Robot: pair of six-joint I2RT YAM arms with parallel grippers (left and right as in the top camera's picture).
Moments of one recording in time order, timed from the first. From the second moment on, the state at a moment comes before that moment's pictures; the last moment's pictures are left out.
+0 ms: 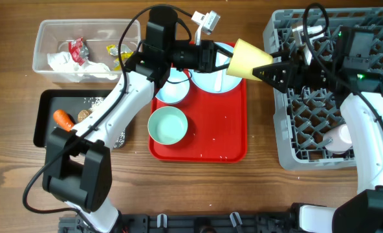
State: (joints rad) left arm -0.42 1.82 1.39 0.10 1.18 -0.80; right arm -0.11 1.49 1.24 -0.59 -1.43 -0.16
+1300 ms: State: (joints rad) left arm -0.45 1.82 1.41 -0.47 0.46 -0.64; right arm -0.45 1.49 1.41 -0.97 -0.65 0.10
